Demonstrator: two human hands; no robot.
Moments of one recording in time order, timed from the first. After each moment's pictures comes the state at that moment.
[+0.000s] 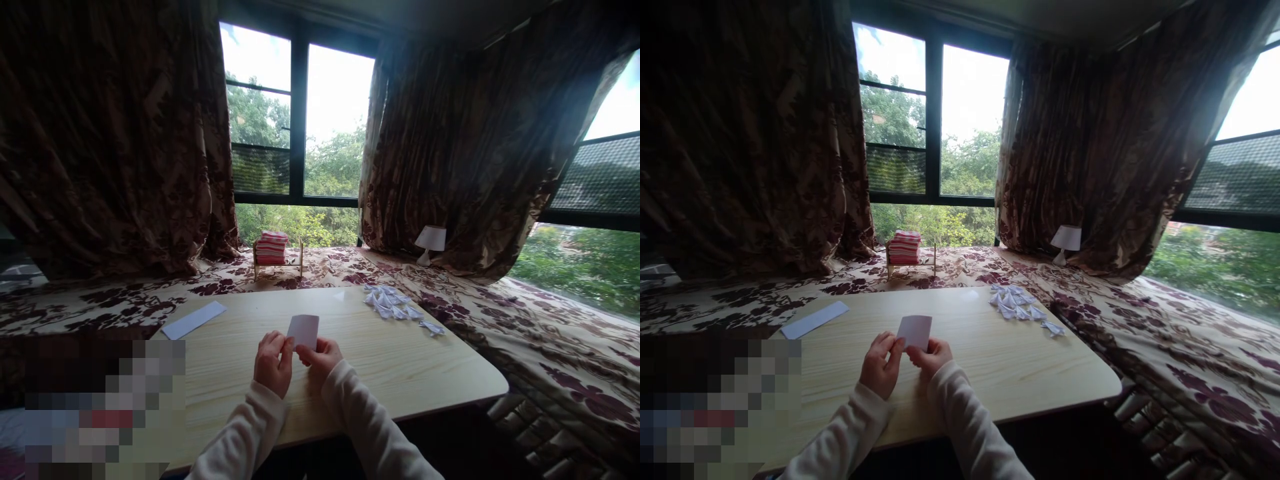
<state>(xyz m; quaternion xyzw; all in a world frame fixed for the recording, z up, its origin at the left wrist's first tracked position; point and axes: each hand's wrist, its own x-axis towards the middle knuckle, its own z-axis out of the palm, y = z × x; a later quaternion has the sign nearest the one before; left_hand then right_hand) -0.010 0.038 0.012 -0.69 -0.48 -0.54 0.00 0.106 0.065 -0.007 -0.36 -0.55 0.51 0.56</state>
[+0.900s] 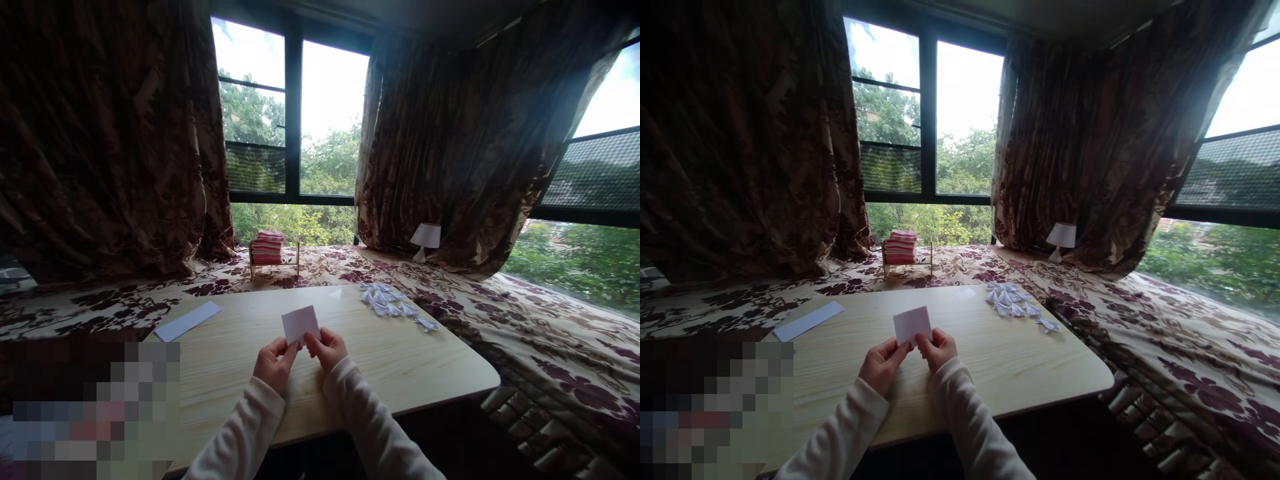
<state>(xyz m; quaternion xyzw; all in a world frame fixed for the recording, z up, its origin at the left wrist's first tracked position) -0.001 0.038 0.011 -0.62 -0.48 -0.54 -0.30 0.123 0.066 0.002 -0.35 -0.51 0.51 0.59</state>
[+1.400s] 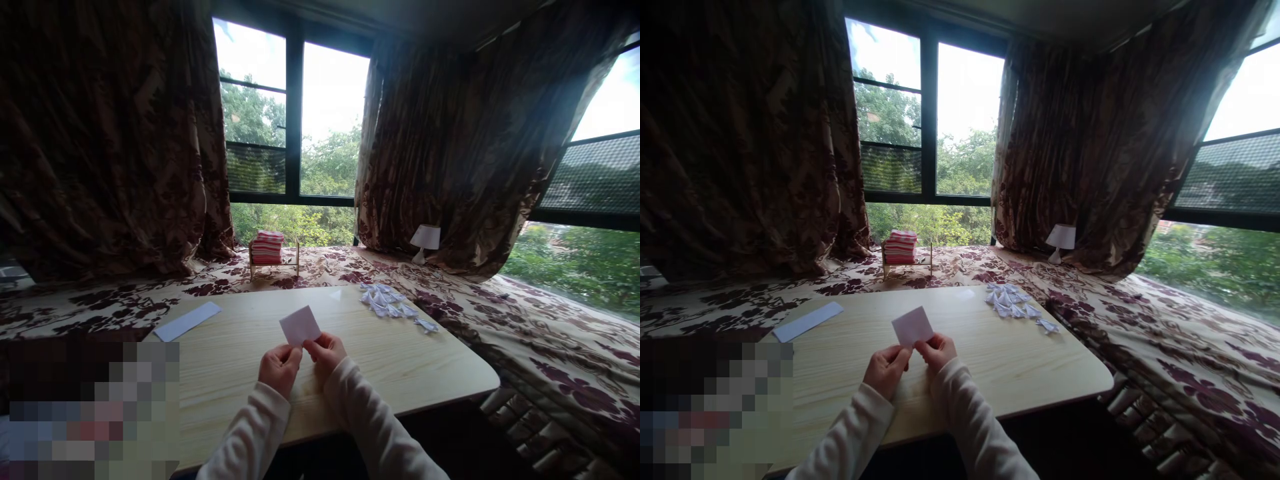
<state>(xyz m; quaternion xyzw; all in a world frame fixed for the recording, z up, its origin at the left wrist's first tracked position) 0.011 0.025 0.016 -0.59 -0.53 -0.53 -0.30 0.126 0.075 -0.004 -0.36 -0.50 0.54 0.57</state>
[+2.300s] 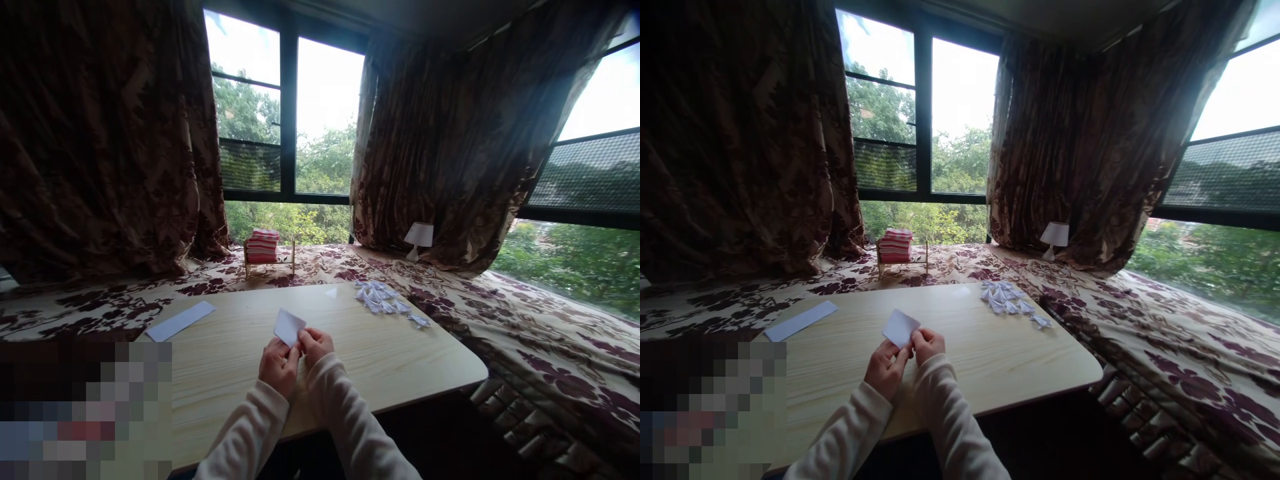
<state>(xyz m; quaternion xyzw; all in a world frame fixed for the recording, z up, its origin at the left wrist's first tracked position) 0.013 0.033 0.008 -0.67 -0.50 -0.53 -0.15 0.103 0.080 -0.010 -0.41 -0.44 0.51 0.62</state>
